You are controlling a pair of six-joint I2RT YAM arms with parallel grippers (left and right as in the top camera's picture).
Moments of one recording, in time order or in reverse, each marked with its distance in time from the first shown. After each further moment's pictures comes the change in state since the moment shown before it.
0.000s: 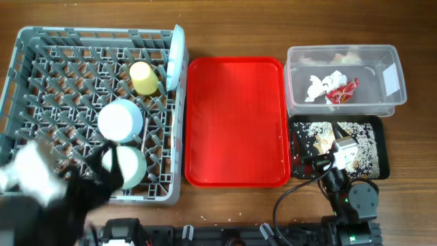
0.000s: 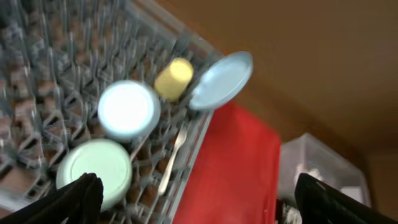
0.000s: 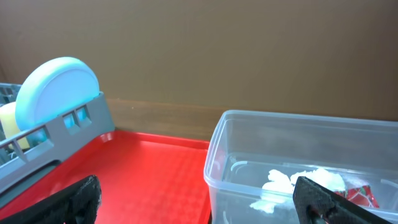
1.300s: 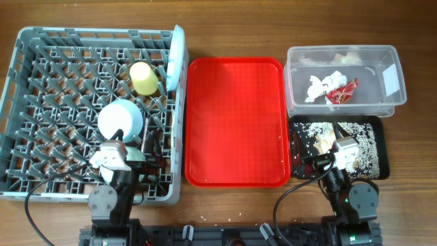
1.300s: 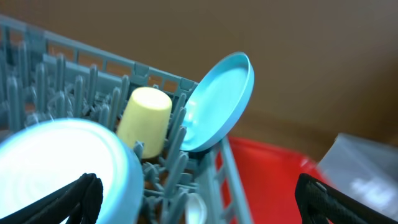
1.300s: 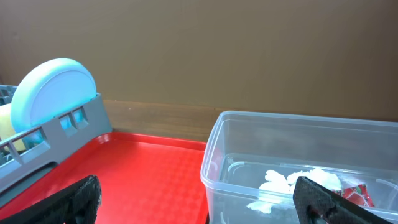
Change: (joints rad) left arm -0.014 -0.589 -1.381 1.273 0.112 0.293; right arm 0.000 0.000 0.000 0.000 0.011 0.000
